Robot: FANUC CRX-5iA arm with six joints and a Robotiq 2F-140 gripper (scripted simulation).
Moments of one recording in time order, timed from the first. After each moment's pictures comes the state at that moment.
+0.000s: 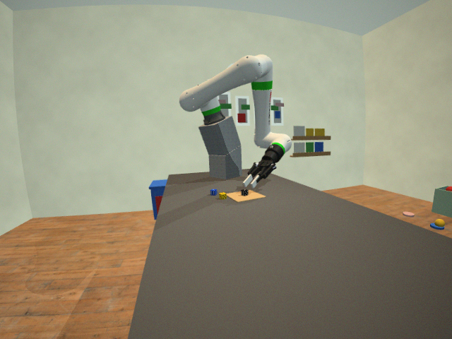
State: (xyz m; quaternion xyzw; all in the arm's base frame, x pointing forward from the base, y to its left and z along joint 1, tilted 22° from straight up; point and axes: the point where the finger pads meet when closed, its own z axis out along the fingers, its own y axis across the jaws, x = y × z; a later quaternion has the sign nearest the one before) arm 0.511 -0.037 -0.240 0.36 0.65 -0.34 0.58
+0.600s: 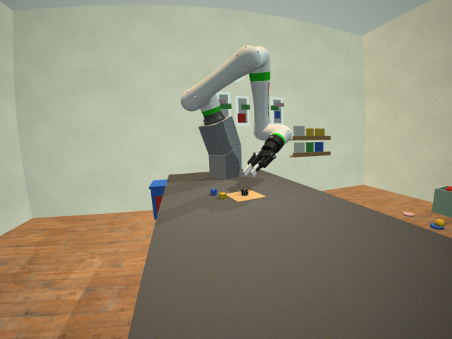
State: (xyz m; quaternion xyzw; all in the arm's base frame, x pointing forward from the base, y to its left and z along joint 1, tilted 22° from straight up) arm 0.502 -0.020 -0.191 0.36 0.65 -0.34 0.58
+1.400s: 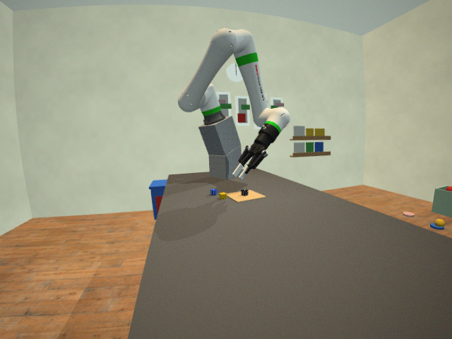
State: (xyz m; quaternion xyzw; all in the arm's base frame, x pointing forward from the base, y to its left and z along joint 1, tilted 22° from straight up) arm 0.485 -0.066 -0.185 0.44 0.72 -0.37 0.39
